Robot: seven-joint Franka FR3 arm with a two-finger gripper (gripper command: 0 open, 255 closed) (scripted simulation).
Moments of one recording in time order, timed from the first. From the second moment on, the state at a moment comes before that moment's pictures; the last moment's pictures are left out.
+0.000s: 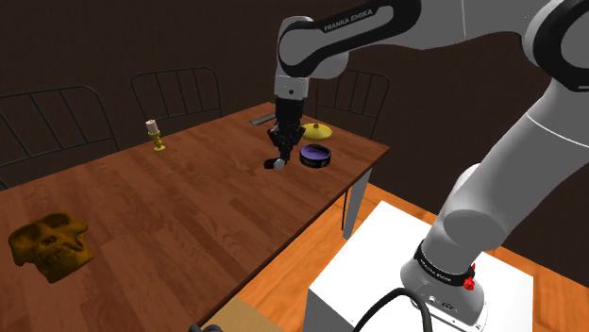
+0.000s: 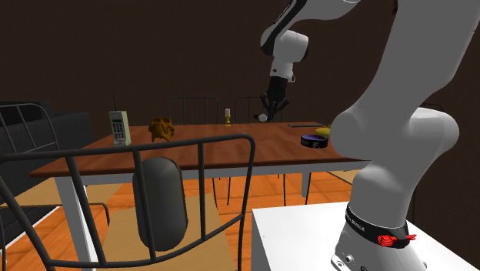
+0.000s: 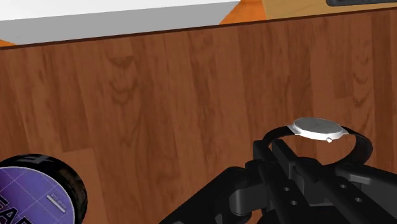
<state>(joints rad) 0.00 -0.19 0.15 -2.19 0.28 1.91 0.10</state>
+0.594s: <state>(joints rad) -0.10 -0.13 0.03 -2.11 0.23 1.84 -0.10</state>
